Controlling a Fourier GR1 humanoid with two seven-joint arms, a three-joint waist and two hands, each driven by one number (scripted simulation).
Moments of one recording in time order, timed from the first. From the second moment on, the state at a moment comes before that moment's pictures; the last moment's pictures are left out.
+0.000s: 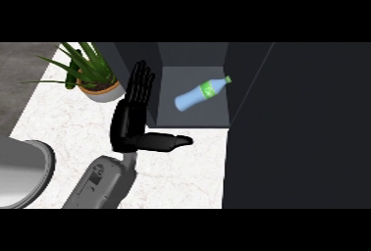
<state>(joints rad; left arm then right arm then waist) -0.36 0.06 -0.31 -1.40 0.33 0.33 -0.31 0.60 -0.13 0.43 -2.12 -0.19 0.07 -0.26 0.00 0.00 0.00</state>
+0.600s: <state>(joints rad) 0.00 0.13 -0.43 -1.89 0.32 0.31 -0.20 0.60 -0.18 0.46 -2.17 -0.16 0.06 -0.24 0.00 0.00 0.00</state>
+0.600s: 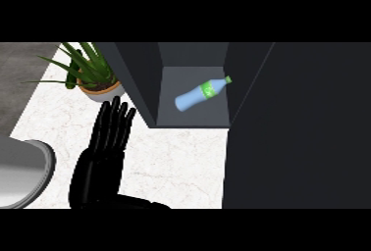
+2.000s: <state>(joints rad) 0.64 0.38 -0.21 -2.31 0.56 0.04 -0.39 0.46 -0.35 0.57 -2.32 0.12 0.20 0.08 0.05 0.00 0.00</state>
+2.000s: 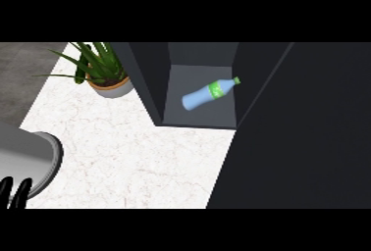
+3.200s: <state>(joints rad) 0.89 0.48 0.19 -2.26 0.91 -0.34 -0.47 -0.30 -0.03 0.52 -1.88 -0.25 -0.12 0.45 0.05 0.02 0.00</state>
